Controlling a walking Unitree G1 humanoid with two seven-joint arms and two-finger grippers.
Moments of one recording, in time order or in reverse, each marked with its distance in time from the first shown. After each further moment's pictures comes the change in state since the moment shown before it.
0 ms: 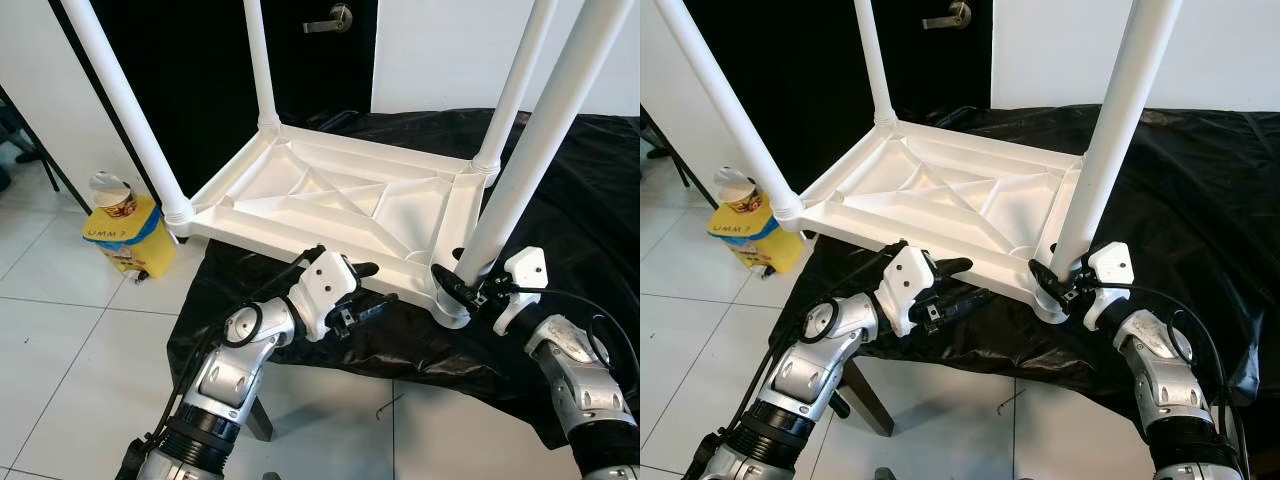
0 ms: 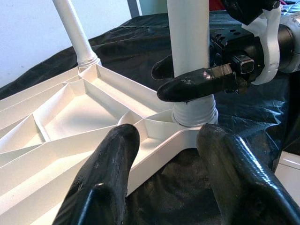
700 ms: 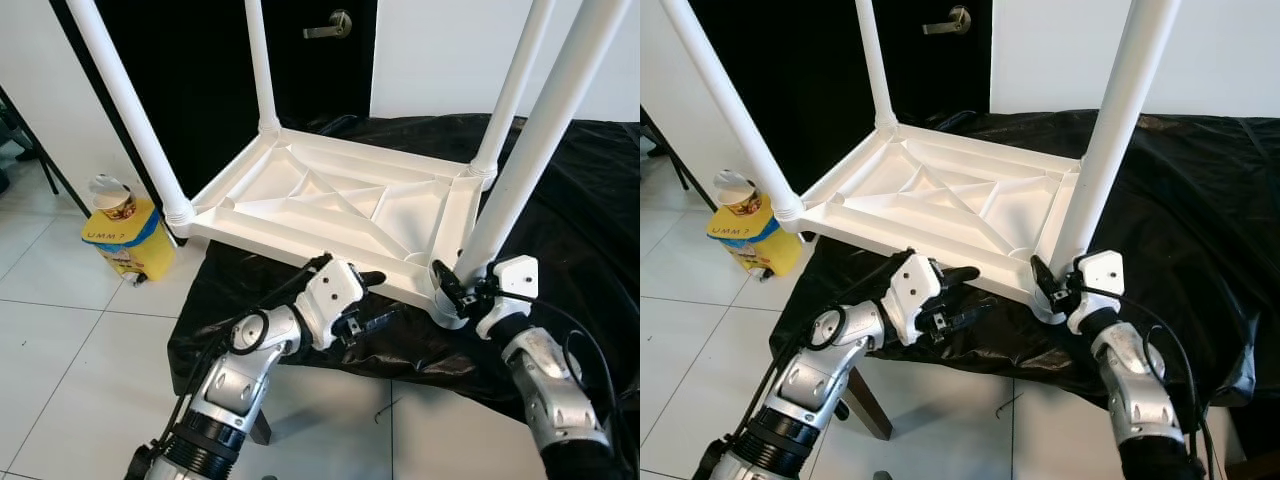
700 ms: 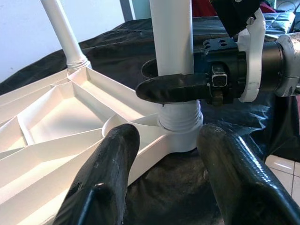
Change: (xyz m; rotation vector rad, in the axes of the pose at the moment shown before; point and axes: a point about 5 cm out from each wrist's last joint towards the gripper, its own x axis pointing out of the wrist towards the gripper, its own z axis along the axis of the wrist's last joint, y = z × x) left arm 0.004 -0.009 -0.003 -0.028 -0.006 -0.021; right arm 0.005 0.022 -0.008 0.079 -0.020 -0.346
